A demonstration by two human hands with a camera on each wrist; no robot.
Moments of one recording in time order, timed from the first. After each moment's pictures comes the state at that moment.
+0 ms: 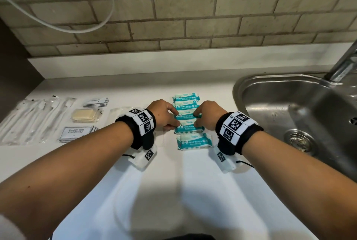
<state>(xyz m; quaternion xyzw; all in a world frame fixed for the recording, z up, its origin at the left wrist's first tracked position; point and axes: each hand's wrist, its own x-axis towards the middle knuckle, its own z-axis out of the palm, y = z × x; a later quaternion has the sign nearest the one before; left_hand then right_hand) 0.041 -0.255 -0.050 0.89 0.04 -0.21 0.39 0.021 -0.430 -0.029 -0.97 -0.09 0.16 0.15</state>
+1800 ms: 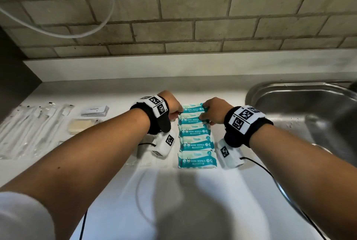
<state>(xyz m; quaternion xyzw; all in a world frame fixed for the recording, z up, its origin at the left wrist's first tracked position) 0.125 -0.266 -0.039 0.87 0.17 -0.19 0.42 0.112 -0.431 -0.046 -0.95 -0.04 0.20 0.24</state>
